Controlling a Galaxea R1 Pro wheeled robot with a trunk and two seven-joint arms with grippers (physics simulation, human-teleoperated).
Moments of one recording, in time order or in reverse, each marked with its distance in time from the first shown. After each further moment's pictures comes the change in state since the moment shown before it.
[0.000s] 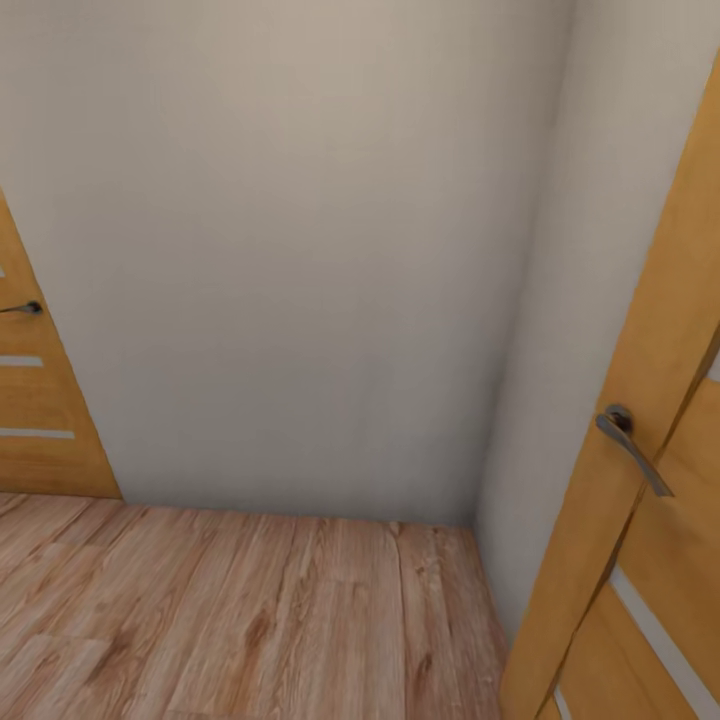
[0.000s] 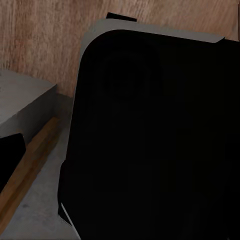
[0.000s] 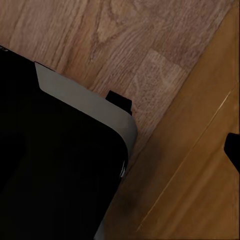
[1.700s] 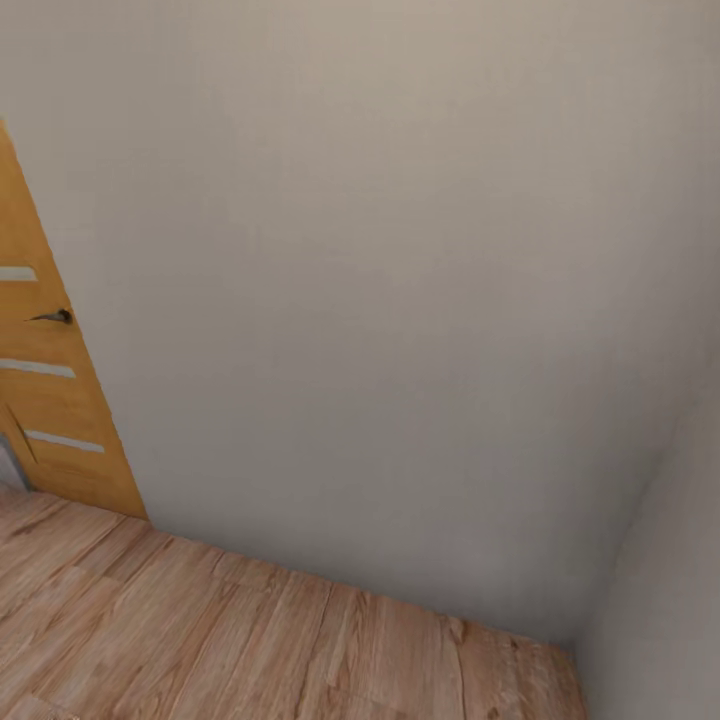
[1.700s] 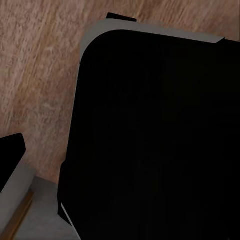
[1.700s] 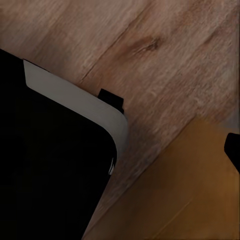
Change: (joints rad) left arm 0.000 0.000 0.001 0.000 0.000 0.000 0.000; right arm 0.000 -0.018 0.000 -0.001 -0.002 -0.007 -0.001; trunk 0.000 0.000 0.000
